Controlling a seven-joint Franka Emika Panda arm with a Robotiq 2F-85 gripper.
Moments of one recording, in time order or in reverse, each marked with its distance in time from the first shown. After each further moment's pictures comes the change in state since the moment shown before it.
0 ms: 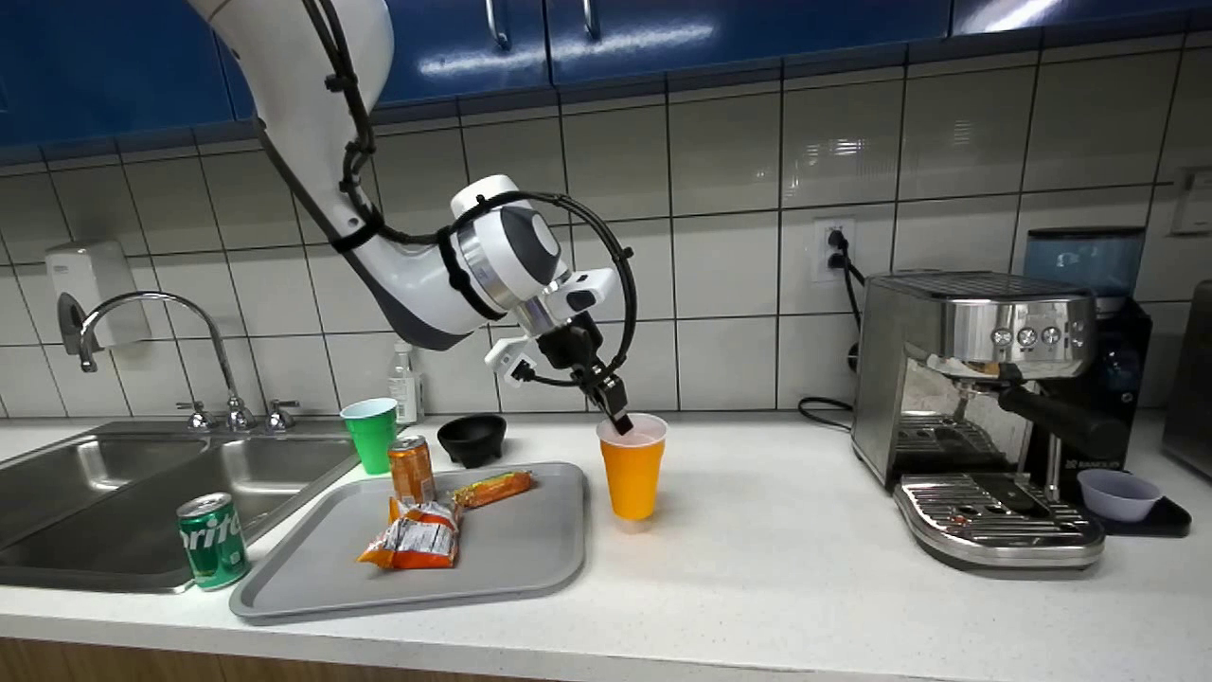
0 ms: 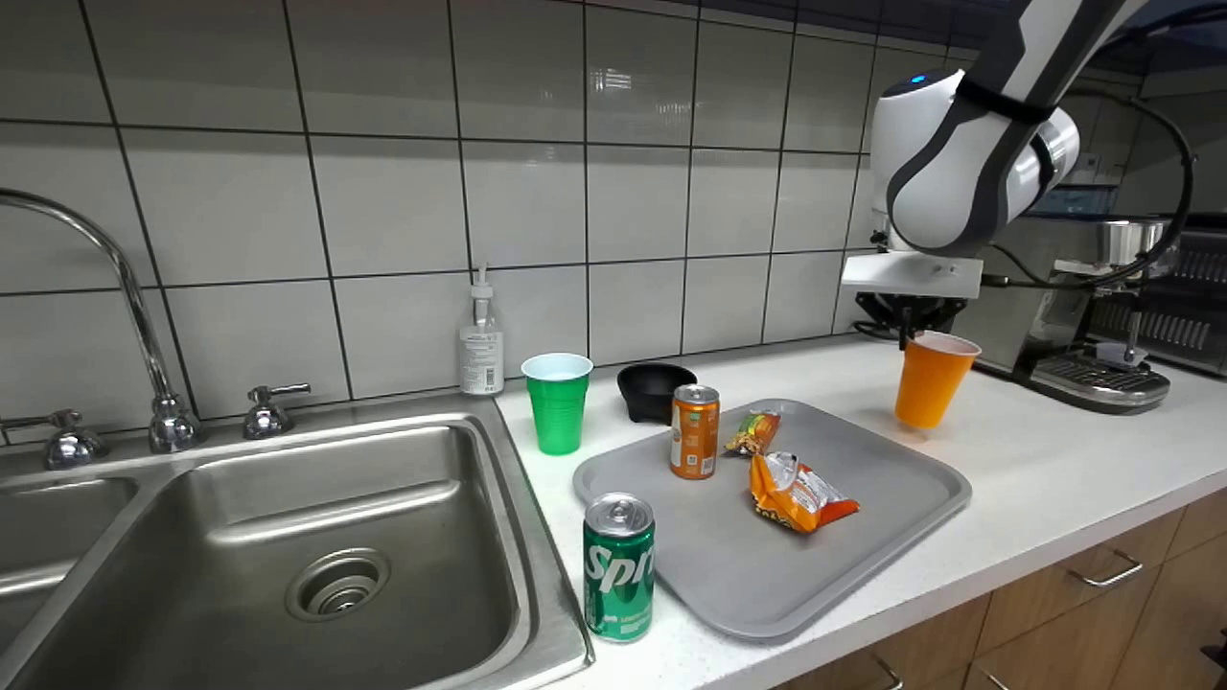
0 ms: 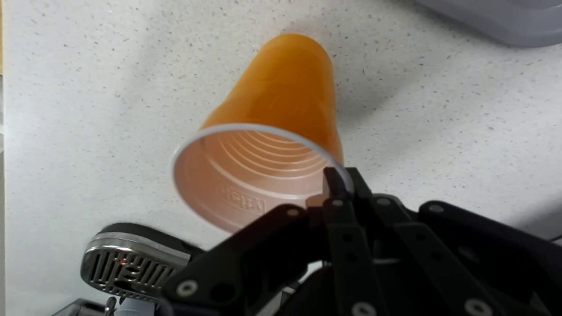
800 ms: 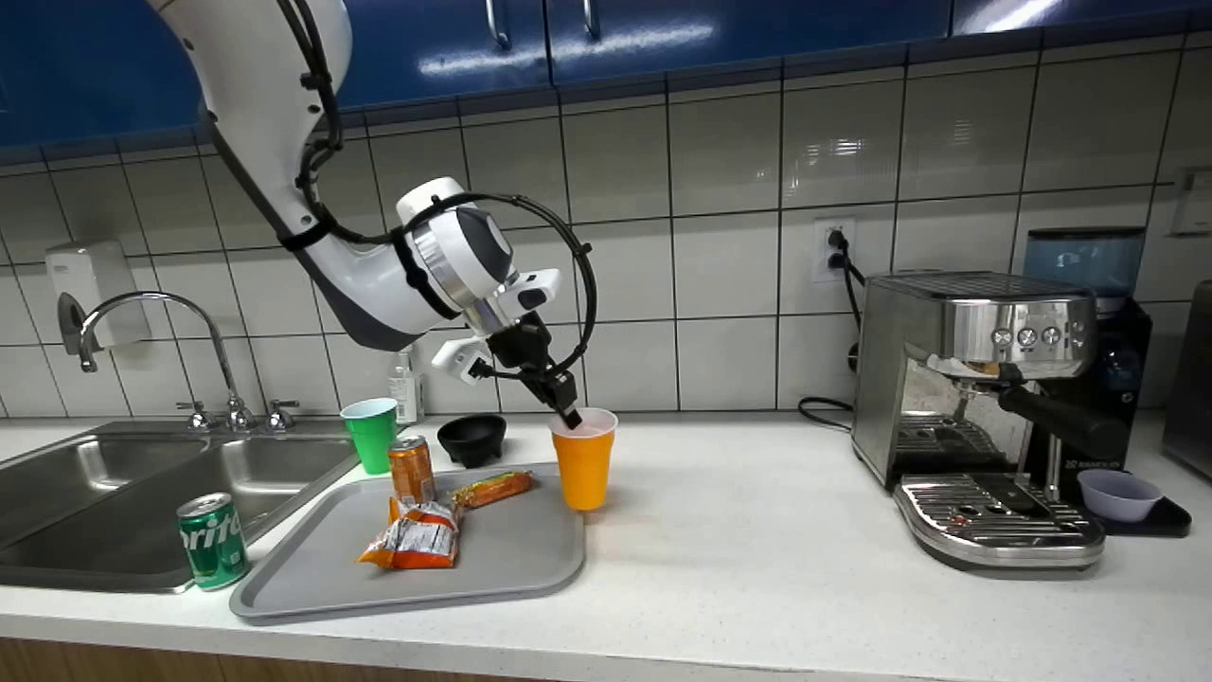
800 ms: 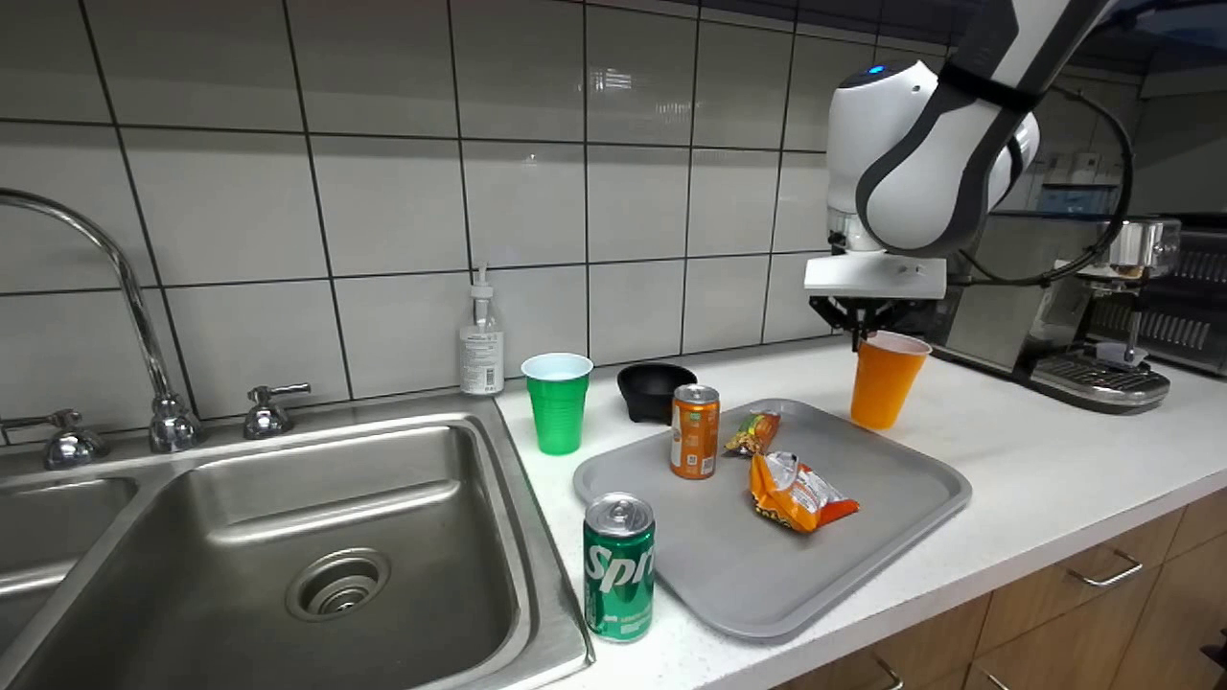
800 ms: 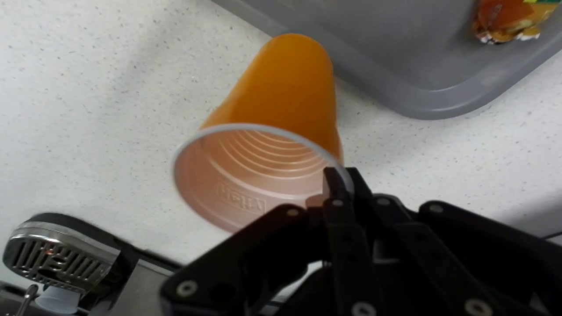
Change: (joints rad) arm 0.055 -0.041 0.059 -0.038 -0.078 0.012 -0.004
